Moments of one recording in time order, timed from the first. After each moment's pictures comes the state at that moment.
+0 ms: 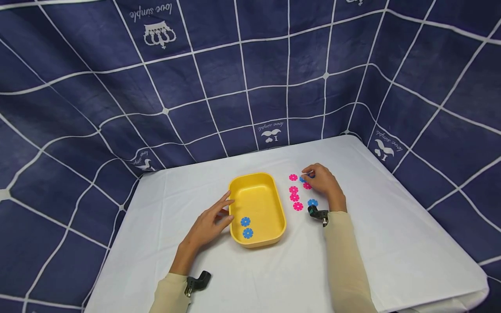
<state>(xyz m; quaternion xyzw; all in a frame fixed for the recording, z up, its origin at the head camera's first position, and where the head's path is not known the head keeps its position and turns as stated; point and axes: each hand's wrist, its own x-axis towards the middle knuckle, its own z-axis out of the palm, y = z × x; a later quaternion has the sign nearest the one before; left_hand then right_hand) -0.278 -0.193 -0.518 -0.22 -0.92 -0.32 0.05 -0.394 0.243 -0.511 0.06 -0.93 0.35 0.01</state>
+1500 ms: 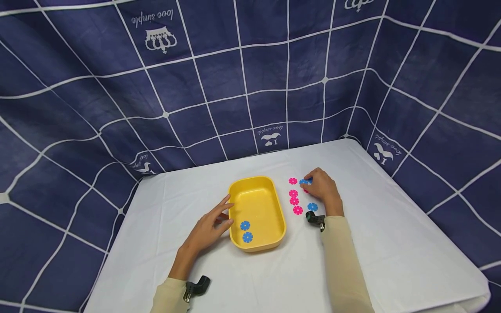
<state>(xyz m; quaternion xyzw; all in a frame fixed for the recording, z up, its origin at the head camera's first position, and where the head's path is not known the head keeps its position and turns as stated) -0.277 -0.192 -0.517 -0.22 -0.91 -0.34 0.04 -0.388 0.233 -0.518 0.01 -0.96 0.29 0.02</state>
